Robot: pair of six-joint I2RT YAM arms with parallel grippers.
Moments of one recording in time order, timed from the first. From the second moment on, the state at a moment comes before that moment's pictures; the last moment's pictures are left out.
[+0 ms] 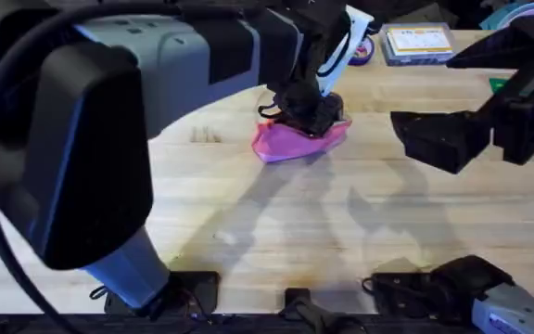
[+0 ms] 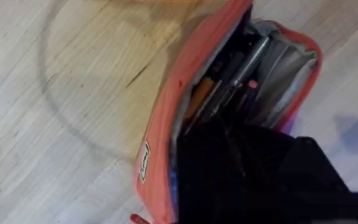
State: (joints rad) left arm -0.66 1.88 1.44 -0.77 0.13 0.08; right arm 0.31 0.81 1.20 -1.00 -0.19 -0.37
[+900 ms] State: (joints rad) left arm -0.65 1.74 1.45 -0.78 0.14 0.09; right arm 0.31 0.81 1.20 -1.01 -0.19 -0.37
